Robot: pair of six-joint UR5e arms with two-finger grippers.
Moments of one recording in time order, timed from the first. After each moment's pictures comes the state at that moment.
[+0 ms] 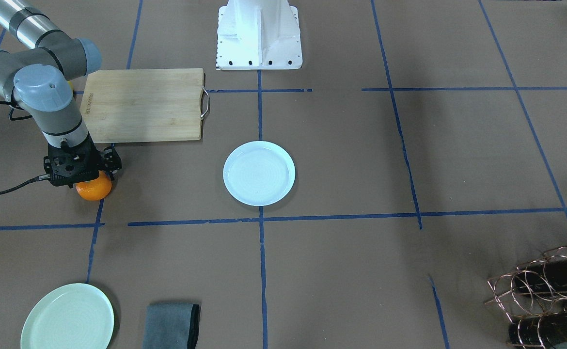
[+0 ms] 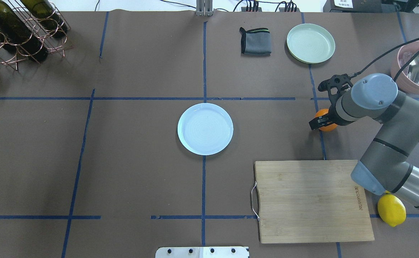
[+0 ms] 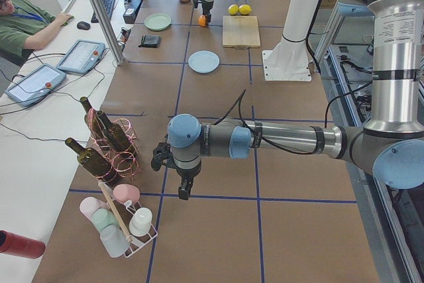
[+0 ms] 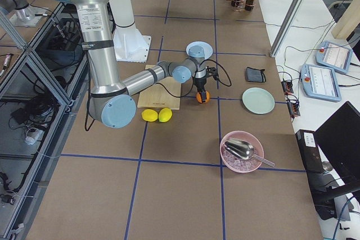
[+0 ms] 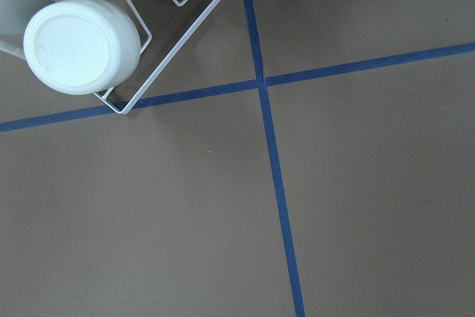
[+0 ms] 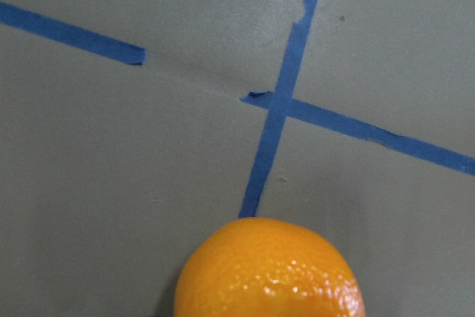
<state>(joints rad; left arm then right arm) -1.58 -1.49 -1.72 -1.55 -2.33 0.14 0.73 -1.37 1.72 -1.31 1.83 0.71</state>
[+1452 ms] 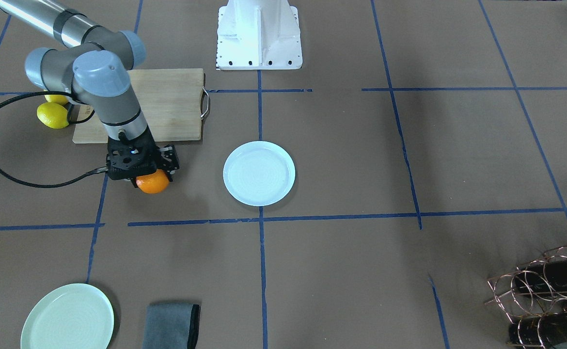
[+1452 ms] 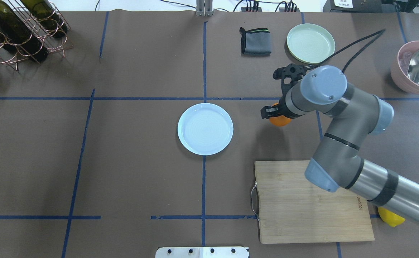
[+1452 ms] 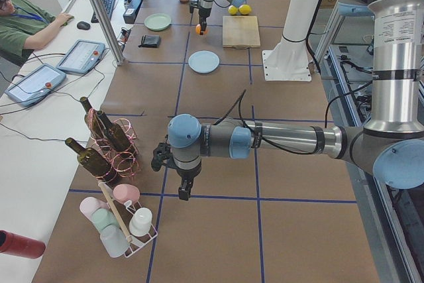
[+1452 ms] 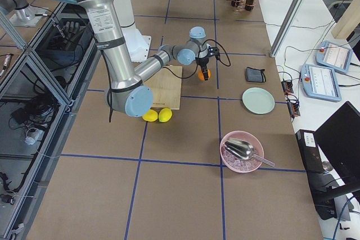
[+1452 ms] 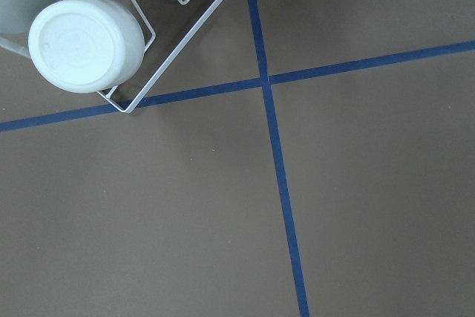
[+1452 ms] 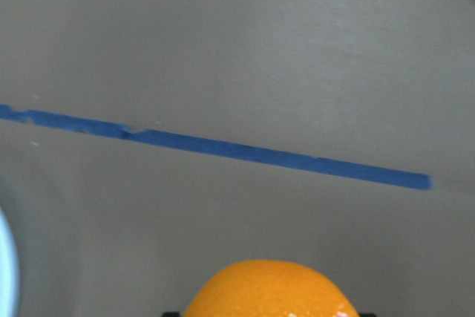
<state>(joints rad) -1.58 -1.49 -1.72 -1.55 -2.34 0.15 0.63 -1.10 1.68 -1.34 1.78 0.99</state>
